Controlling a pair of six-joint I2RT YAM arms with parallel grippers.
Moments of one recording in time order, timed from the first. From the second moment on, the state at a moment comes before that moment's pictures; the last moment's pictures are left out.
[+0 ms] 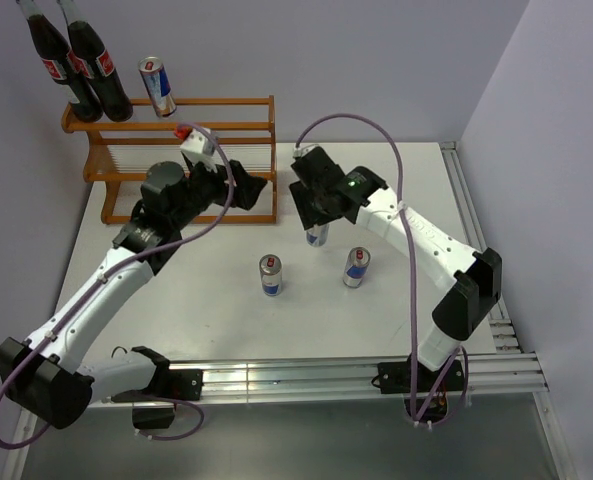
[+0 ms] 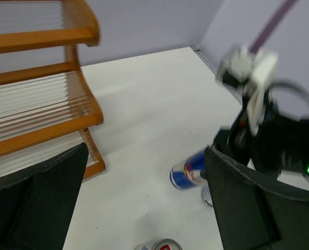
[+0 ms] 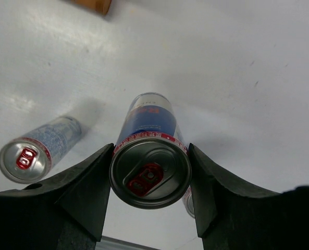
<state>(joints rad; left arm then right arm) -0.48 1.17 1.14 -0.06 0.13 -0.30 0.74 1.64 1.63 -0.96 0.30 0.26</state>
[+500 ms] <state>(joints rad) -0.62 1.15 0.81 0.39 0.33 -0.05 0.73 1.64 1.97 -1.12 0.30 0.24</state>
